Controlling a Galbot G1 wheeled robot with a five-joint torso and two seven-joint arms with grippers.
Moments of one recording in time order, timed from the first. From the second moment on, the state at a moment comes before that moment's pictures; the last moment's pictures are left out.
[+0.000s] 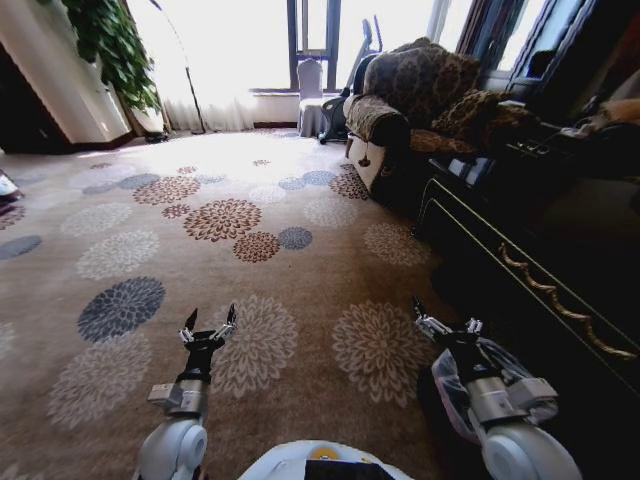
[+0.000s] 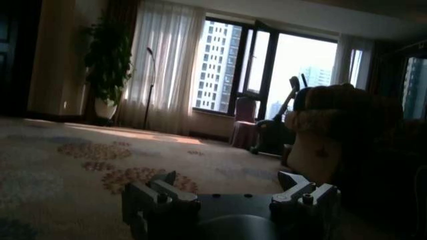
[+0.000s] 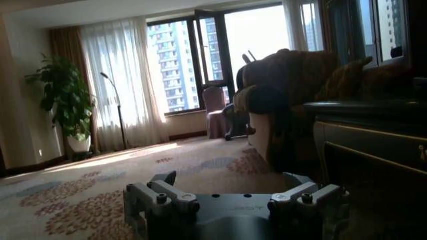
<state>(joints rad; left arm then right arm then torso) 1.73 -1.38 -0.67 -2.14 -0.39 -0.20 -0.05 -1.76 1.26 0.73 2.38 0.53 -0.07 -0.02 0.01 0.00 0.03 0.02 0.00</state>
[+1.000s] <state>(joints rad) 1.73 -1.38 -0.67 -2.14 -0.39 -0.20 -0.05 -1.76 1.26 0.73 2.38 0.53 -0.07 -0.02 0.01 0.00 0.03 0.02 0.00</state>
